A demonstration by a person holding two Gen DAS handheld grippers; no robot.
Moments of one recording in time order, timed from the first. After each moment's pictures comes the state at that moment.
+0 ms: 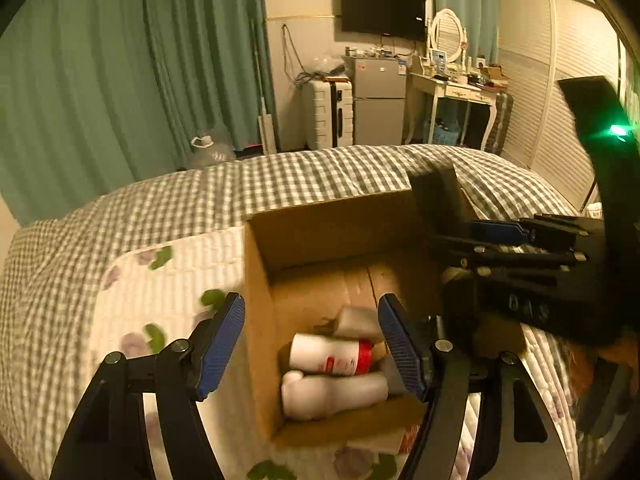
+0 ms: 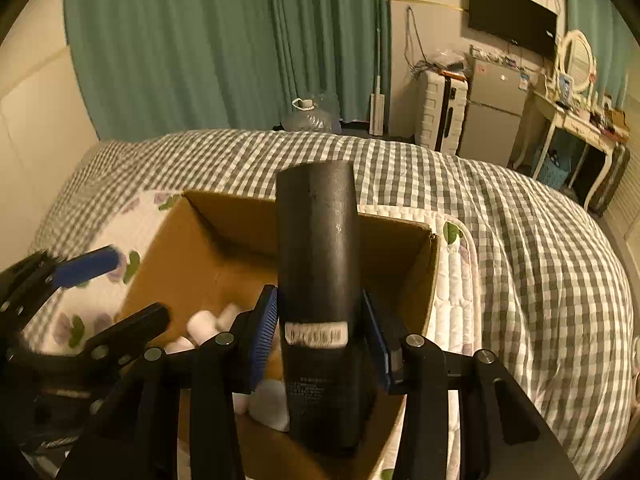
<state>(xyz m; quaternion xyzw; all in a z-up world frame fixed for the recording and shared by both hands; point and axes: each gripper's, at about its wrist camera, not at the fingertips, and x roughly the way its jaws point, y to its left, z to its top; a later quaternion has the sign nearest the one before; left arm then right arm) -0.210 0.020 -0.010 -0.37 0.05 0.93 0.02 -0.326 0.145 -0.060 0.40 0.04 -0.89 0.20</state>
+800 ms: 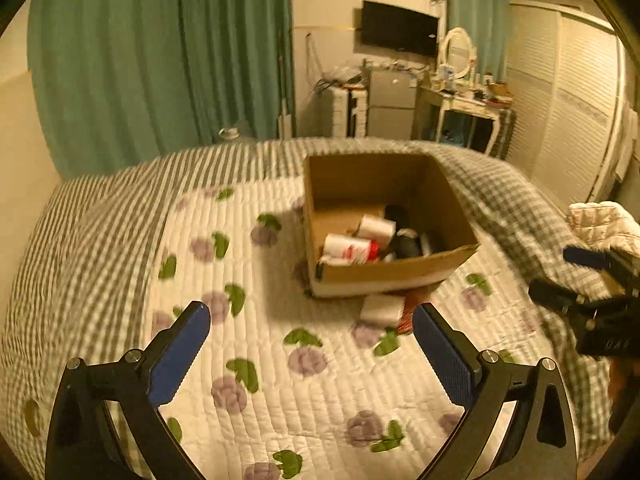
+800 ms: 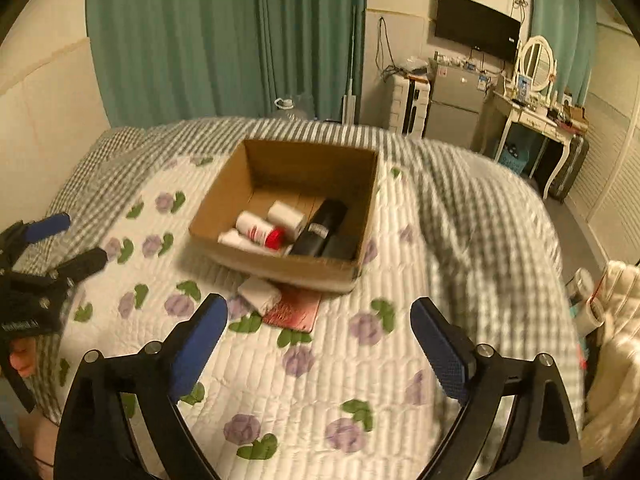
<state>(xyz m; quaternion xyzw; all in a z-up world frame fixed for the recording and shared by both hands) -0.050 -0.027 -0.001 -0.37 0.01 0.93 -0.01 -0.119 0.184 -0.024 0.39 0.06 -0.91 0.15</state>
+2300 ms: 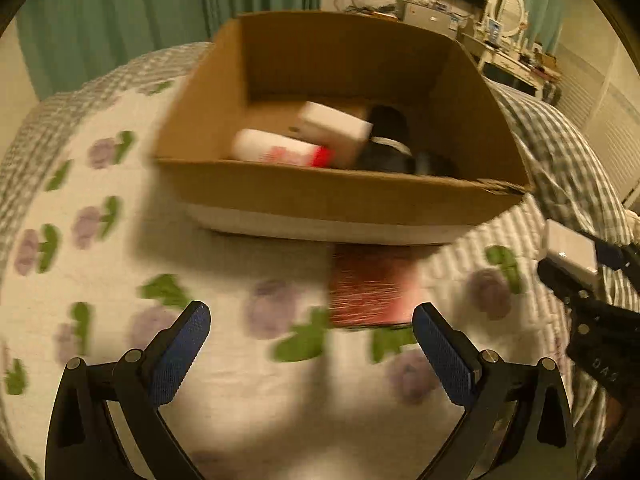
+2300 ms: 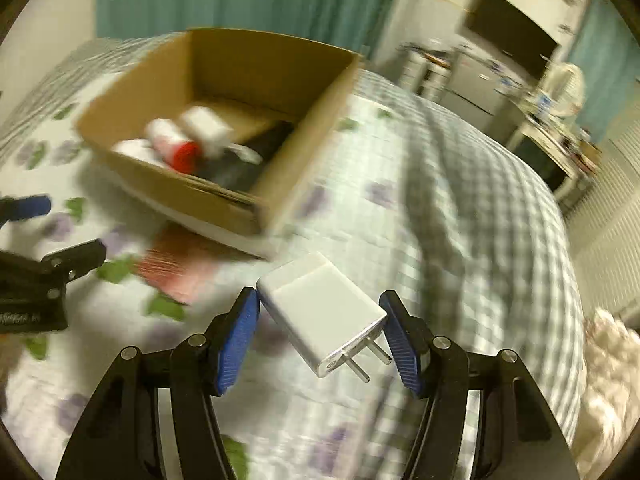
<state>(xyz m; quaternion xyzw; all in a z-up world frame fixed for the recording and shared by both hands) -0.138 0.080 -0.120 -0.48 -0.04 0.87 -0.05 -0.204 0.220 -0.134 0.42 0.19 -0.88 0.13</state>
